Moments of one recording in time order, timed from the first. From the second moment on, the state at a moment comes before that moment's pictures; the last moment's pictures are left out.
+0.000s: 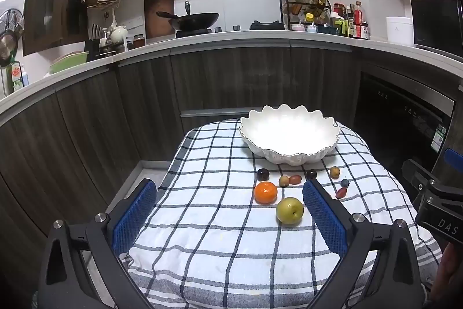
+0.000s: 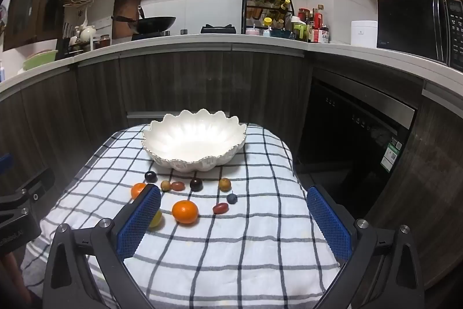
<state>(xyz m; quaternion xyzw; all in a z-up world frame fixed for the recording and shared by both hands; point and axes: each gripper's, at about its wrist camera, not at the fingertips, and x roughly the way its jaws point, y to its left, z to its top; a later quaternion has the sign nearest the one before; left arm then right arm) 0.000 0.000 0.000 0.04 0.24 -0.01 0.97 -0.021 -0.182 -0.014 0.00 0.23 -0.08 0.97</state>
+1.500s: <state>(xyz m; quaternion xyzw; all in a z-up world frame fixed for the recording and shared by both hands) 0.000 0.002 -0.005 0.03 0.24 -0.01 0.97 -0.024 -0.185 -0.009 0.00 0.22 -0.07 0.97</state>
